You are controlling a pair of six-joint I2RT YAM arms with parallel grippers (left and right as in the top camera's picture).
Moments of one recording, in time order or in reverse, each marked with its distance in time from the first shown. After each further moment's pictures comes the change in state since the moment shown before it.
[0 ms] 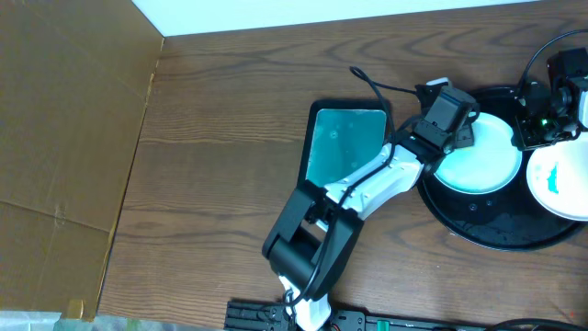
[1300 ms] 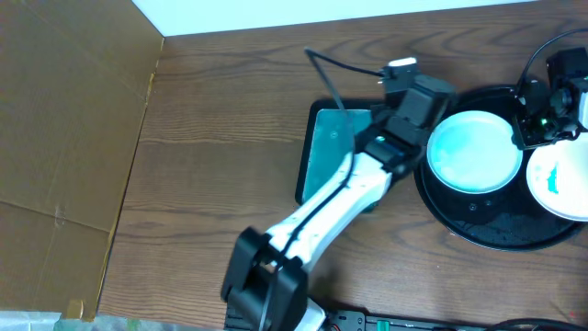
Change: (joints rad) left arm 0.057 -0.280 0.009 -0.263 -0.420 0.243; right arm 0.005 -0.040 -0.014 0.029 0.021 -0.004
